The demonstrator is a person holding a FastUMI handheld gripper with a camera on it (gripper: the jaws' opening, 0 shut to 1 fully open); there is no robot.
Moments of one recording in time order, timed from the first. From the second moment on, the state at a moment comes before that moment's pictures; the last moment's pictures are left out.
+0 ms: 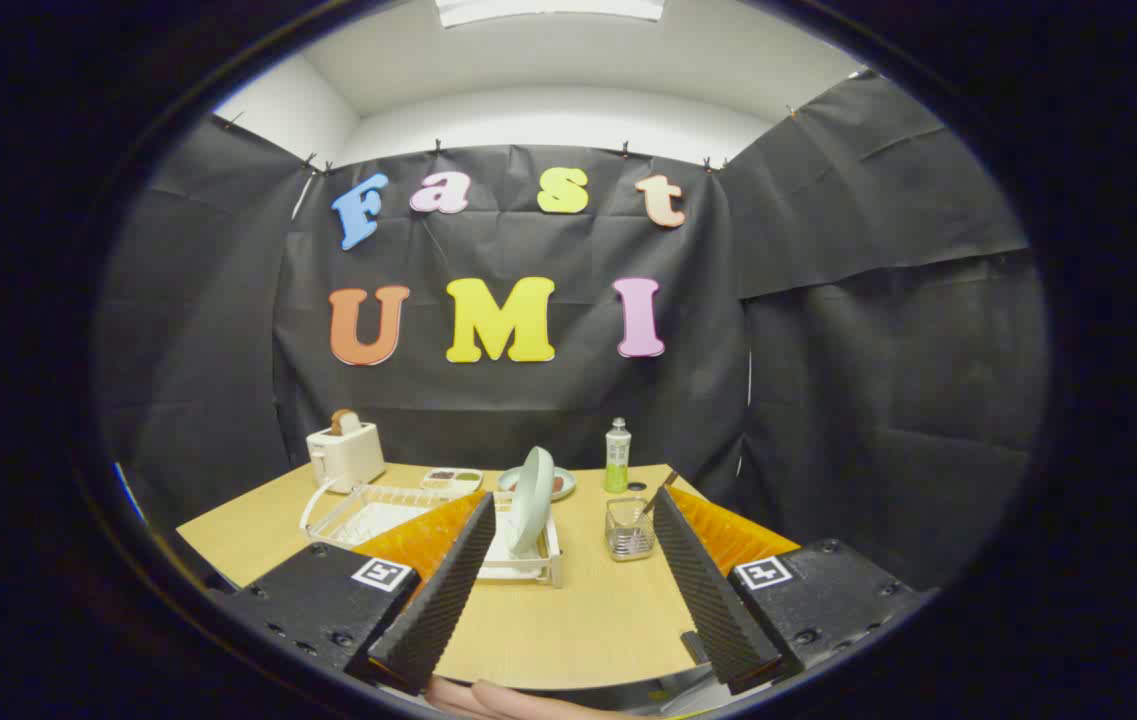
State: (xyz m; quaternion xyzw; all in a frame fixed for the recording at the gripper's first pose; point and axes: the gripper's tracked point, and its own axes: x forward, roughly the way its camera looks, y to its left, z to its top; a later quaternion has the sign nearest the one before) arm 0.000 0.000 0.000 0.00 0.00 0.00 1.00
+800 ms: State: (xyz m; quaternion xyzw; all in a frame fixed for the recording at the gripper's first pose) arm 0.003 -0.001 -0.002 -0.01 -0.01 0.00 1.00
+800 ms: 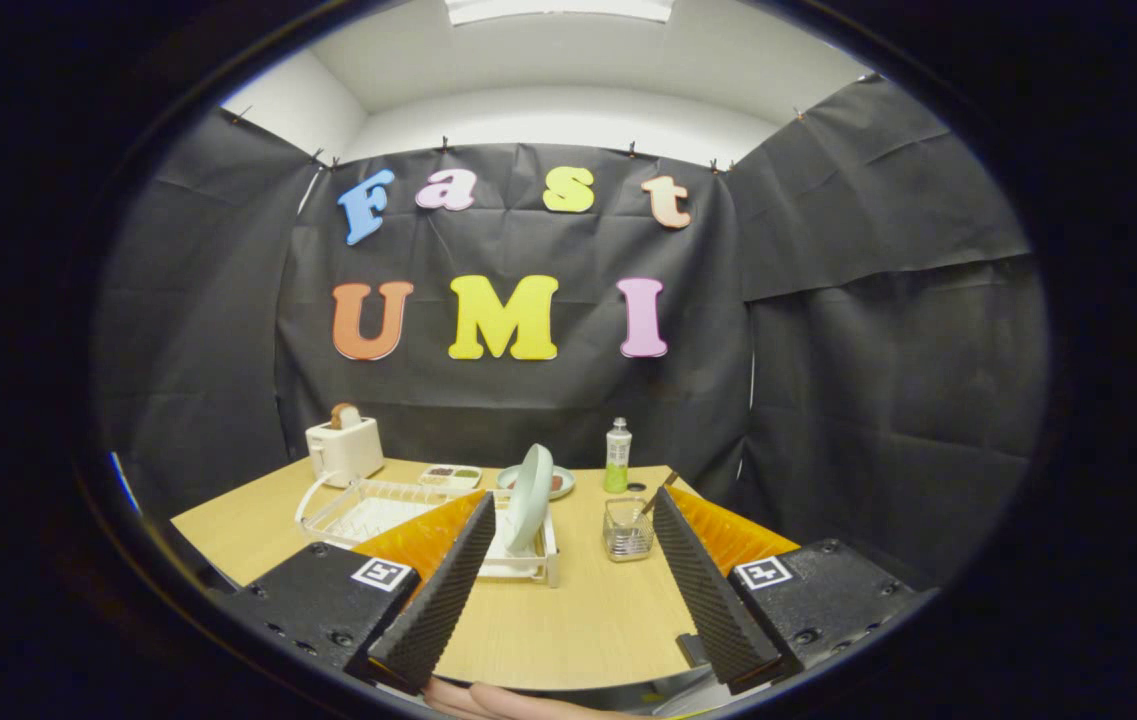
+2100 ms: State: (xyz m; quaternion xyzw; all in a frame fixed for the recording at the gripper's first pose) arm 0.264 0.053 0.047 -0.11 0.26 0.01 0.96
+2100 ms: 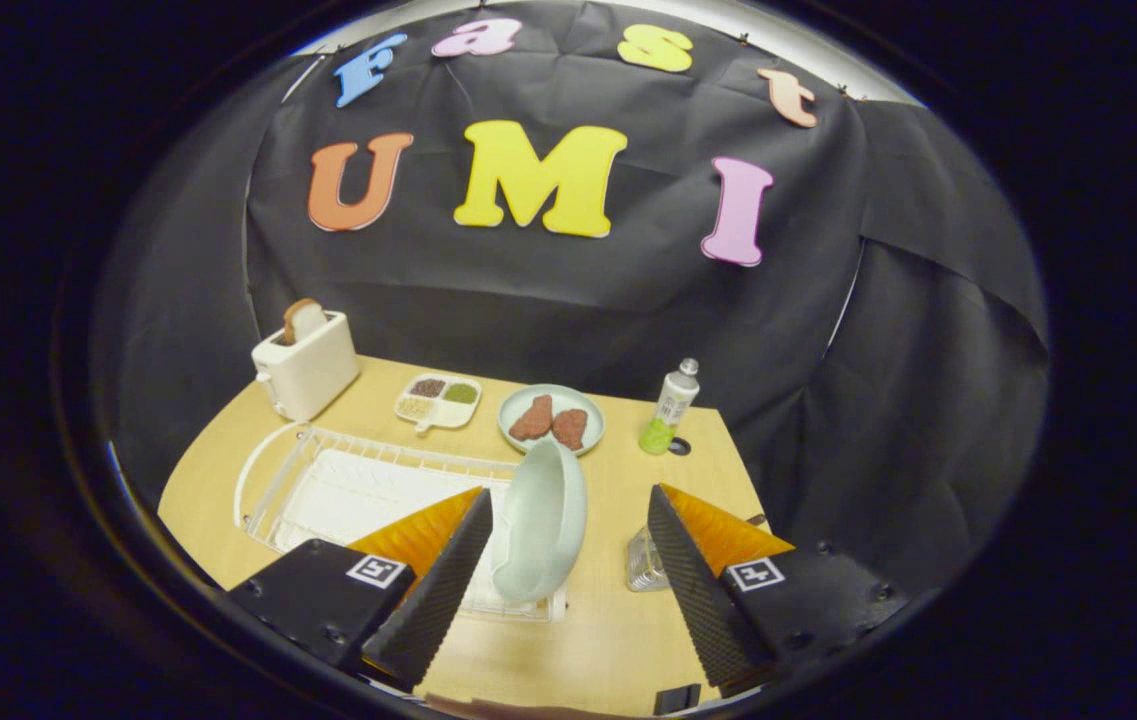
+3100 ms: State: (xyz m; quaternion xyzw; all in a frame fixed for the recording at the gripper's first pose) arm 0.347 0.043 -0.021 -0.22 0.50 -0.13 0.83
